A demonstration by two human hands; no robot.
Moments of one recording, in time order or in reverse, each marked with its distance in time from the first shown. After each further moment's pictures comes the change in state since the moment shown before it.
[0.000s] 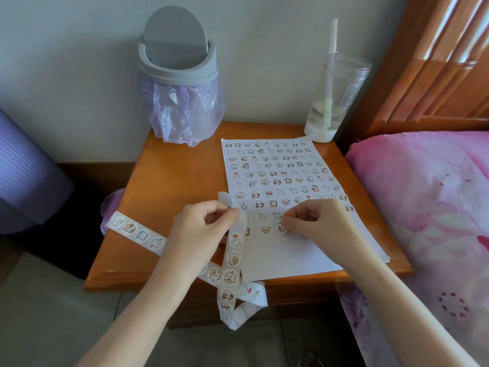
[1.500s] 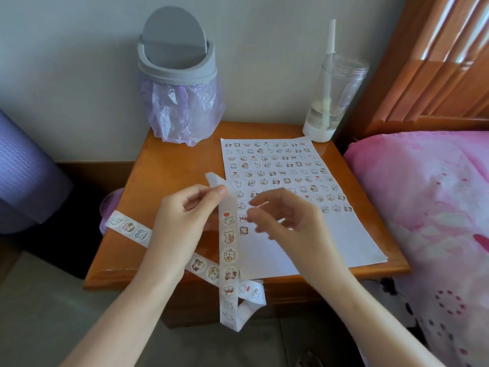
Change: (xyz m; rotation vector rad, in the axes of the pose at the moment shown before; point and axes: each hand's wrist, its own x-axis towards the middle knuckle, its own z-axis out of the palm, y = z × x) left_hand -0.002 0.008 -0.010 -0.289 0.120 0.024; right_hand -0.021 -0.020 0.033 0.098 0.004 -0.358
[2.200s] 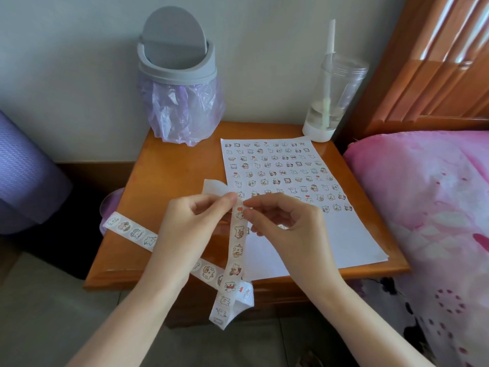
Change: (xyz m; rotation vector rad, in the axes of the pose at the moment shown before) left_hand -0.007 0.008 0.006 -0.084 -0.076 -0.060; right_hand -0.004 -0.005 0.009 0.054 0.082 -0.057
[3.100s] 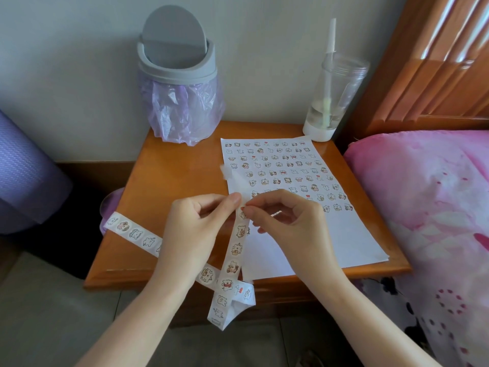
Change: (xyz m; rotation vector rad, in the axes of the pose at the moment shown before) left_hand -0.001 -0.004 0.005 0.166 0.034 0.199; right_hand 0.006 0.004 -0.002 0.021 -0.007 0.026
